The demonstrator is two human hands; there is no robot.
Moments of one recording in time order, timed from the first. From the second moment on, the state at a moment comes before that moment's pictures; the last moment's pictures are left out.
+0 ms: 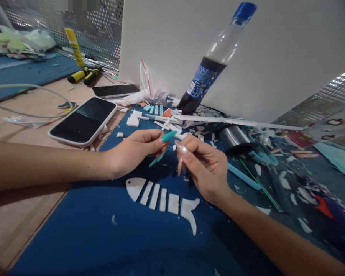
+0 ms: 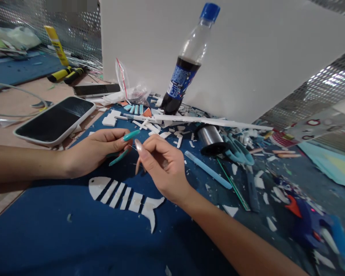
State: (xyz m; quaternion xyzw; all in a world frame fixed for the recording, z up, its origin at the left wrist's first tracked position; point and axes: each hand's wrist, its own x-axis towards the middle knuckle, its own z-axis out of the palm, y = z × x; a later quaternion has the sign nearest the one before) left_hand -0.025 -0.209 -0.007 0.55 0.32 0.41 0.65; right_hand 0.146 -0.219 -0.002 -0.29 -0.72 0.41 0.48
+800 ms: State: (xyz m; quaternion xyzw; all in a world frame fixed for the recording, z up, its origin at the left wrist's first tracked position) left_hand -0.024 -0.213 -0.004 0.62 0.38 0.39 0.56; right_hand 0.143 -0.213 -0.004 -0.36 -0.78 0.29 0.42
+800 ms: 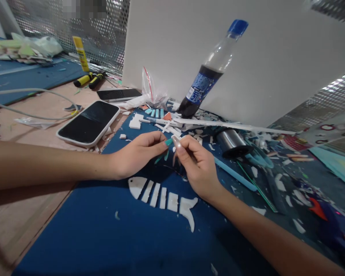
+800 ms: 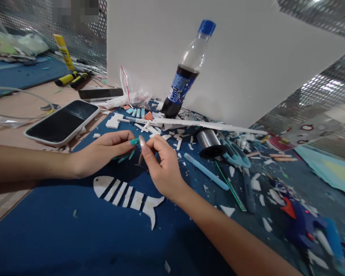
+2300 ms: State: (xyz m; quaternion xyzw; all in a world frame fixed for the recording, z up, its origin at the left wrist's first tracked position) left_hand -0.037 -0.191 0.015 0.86 0.38 0.32 0.07; right_hand 0.143 -0.201 -0.017 -0.33 -0.63 0.53 0.47
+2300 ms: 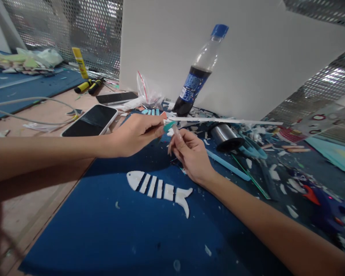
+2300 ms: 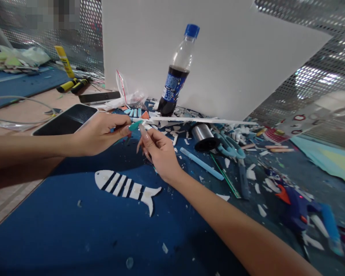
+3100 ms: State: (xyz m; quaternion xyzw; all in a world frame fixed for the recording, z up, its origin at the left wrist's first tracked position) left_hand -0.035 -0.184 -0.002 0.88 0.36 0.30 -0.05; right_hand 0.146 -0.201 -0.017 -0.38 -0.60 0.40 0.57
